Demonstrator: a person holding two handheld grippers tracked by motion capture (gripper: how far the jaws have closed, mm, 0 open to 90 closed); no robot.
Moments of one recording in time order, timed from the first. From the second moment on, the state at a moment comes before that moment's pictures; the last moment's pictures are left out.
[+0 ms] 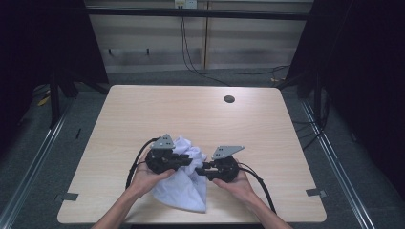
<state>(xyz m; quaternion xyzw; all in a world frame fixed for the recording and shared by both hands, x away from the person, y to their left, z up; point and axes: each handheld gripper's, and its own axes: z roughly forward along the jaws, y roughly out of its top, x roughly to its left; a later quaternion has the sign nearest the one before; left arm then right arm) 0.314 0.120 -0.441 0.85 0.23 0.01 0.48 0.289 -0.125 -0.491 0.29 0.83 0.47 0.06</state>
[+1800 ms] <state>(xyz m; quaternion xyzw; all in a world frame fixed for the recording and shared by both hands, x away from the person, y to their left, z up) 0.379 0.249 -0.278 0.66 0.37 0.19 0.63 0.390 -0.241 -0.273 0.41 0.68 0.57 0.22</state>
